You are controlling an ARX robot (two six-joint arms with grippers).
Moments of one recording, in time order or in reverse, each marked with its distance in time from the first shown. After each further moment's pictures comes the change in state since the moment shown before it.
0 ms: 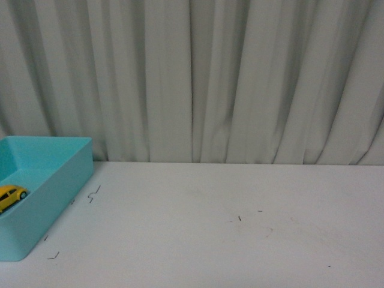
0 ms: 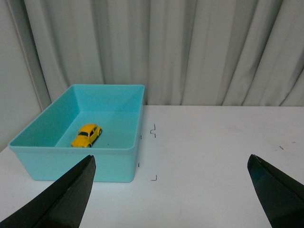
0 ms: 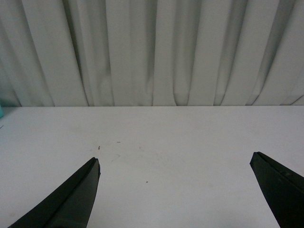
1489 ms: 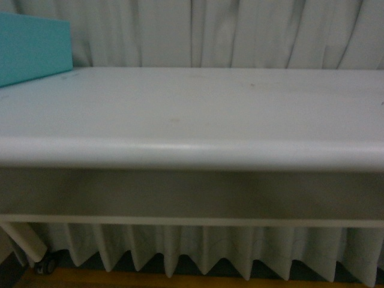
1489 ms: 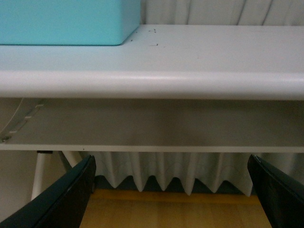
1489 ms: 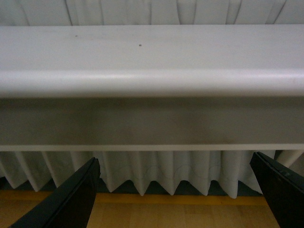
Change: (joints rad) left arm 0.000 0.000 0.000 -0.001 -0.001 0.000; right arm 0.000 0.000 0.000 0.000 0.000 0.001
